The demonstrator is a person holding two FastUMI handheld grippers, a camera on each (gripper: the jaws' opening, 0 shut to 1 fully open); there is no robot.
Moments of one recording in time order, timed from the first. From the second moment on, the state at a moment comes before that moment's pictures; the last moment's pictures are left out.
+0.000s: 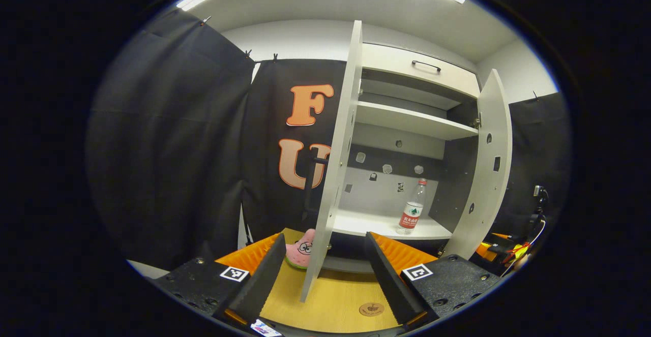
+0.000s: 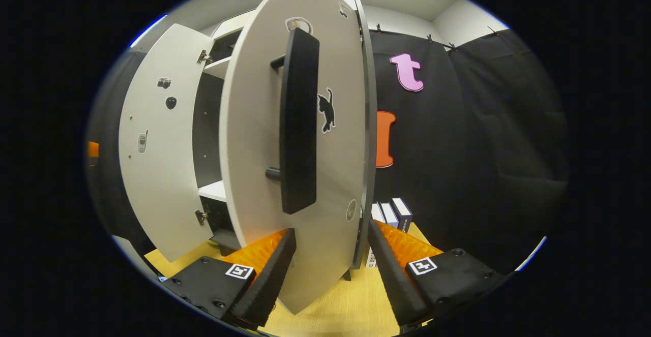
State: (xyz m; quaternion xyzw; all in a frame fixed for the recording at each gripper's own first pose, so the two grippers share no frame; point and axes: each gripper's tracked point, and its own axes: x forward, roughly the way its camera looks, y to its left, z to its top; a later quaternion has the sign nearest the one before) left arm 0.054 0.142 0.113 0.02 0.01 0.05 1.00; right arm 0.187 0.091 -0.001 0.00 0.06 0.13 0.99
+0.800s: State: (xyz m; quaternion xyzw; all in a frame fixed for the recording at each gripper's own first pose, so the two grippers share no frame) left arm 0.085 0.171 0.101 0.01 0.01 0.08 1.00; right arm 0.234 0.125 0.001 0.02 0.07 0.15 0.99
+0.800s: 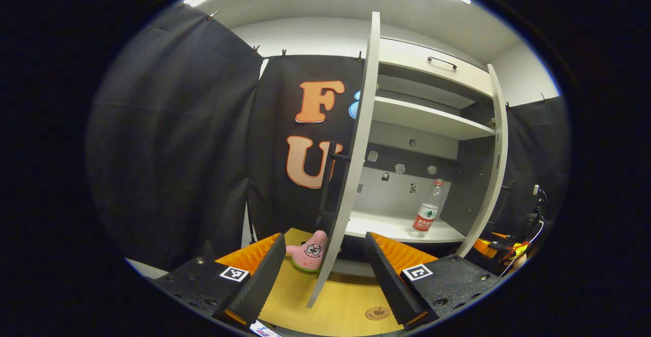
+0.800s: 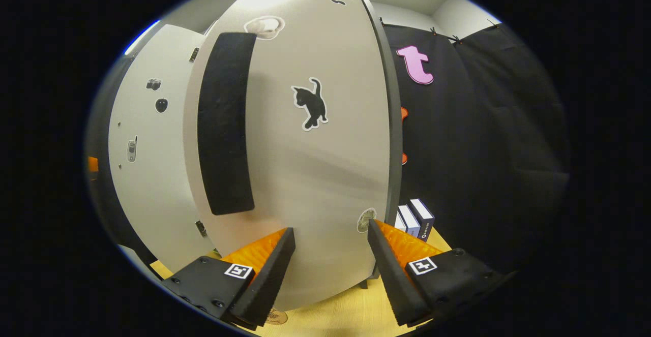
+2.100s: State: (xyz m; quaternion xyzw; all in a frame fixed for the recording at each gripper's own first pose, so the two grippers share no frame) left arm 0.155 0.181 0.048 0.01 0.06 0.06 1.00; right arm 0.209 0.069 0.056 0.01 0.03 0.09 1.00
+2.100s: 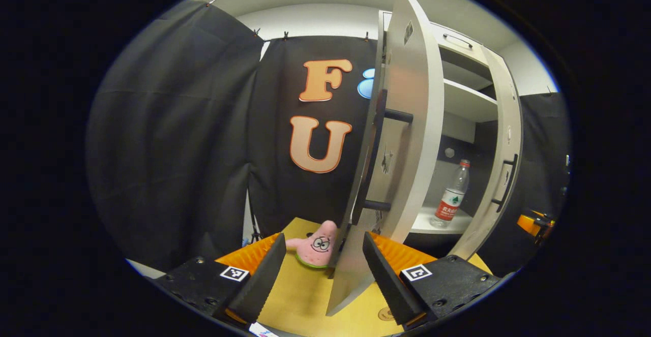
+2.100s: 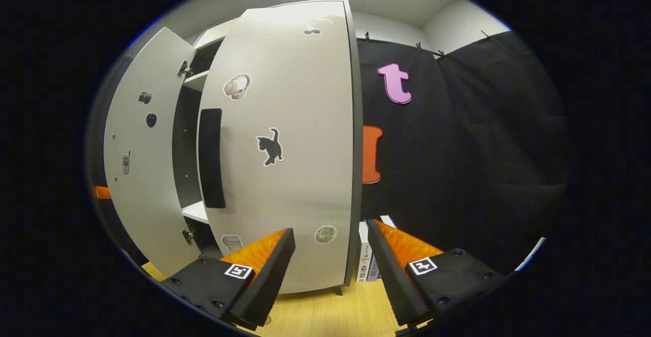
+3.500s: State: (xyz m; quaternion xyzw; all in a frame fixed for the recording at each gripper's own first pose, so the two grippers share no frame) left arm 0.261 0.016 -0.002 -0.02 0.06 -0.05 1.00; right arm 0.179 -0.068 0.116 -0.01 -0.01 0.05 1.00
